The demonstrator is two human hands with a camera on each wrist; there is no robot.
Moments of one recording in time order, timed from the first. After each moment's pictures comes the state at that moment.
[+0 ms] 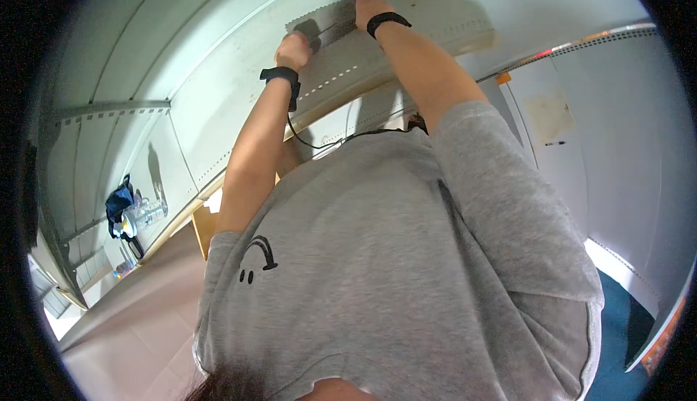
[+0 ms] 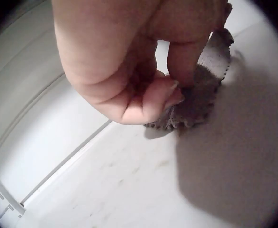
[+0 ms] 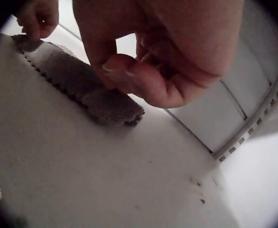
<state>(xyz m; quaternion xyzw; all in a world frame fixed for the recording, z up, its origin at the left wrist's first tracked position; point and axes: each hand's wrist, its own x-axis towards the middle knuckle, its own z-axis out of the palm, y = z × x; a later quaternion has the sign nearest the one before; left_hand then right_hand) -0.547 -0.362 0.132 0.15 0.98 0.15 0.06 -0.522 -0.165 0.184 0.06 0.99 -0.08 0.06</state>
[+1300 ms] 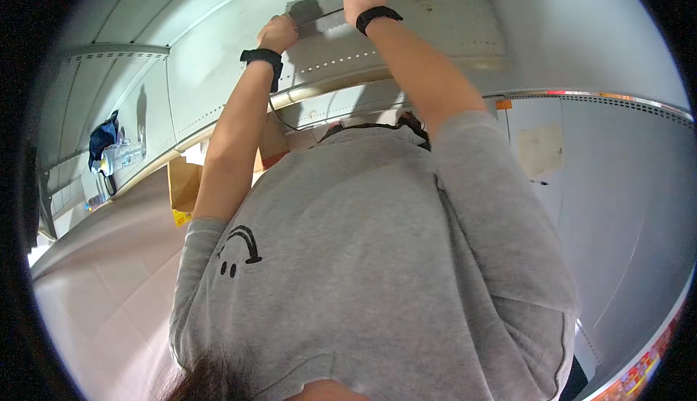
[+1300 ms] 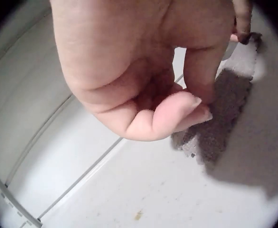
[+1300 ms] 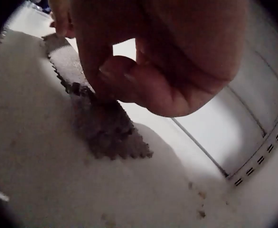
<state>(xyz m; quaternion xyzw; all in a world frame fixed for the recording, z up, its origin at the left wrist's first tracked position) -0.538 -0.380 0.143 0.05 1.00 0.03 0.05 -0.530 -0.181 0.179 -0.09 0.99 -0.08 0.03</state>
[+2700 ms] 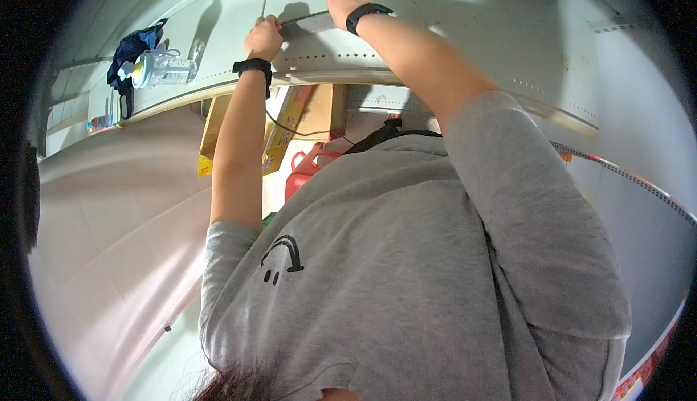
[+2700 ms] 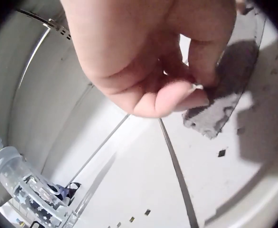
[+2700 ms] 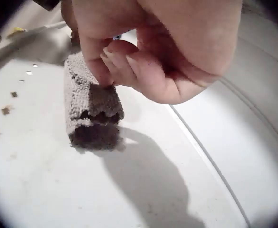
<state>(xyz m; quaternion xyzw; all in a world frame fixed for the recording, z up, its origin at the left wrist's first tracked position) -0.446 -0.715 0.152 -0.12 0.99 0.04 -0.01 -0.502 -0.518 0.196 -0.31 0.95 -0.05 0.07</state>
